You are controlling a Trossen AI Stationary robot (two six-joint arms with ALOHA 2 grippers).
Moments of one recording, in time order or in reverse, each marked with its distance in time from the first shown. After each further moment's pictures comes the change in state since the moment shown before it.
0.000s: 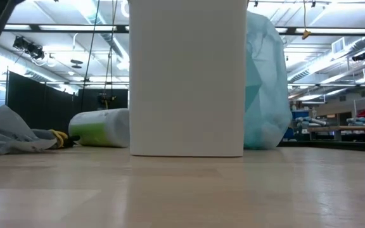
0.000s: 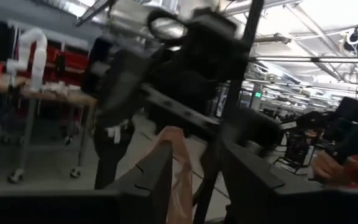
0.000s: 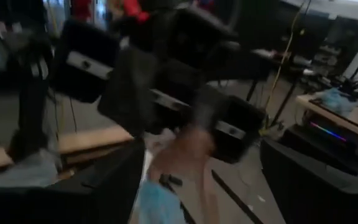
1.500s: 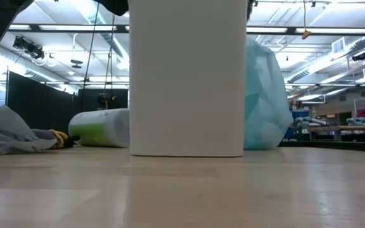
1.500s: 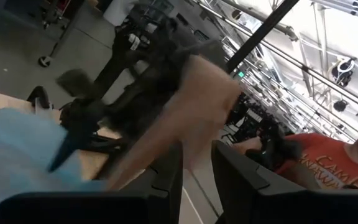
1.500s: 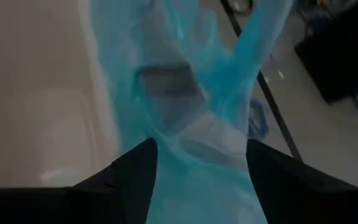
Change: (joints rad) left arm 0.306 0.037 0.069 -0.468 0.454 -0.106; right arm -0.254 0.067 -0.305 -0.312 -0.325 -0.004
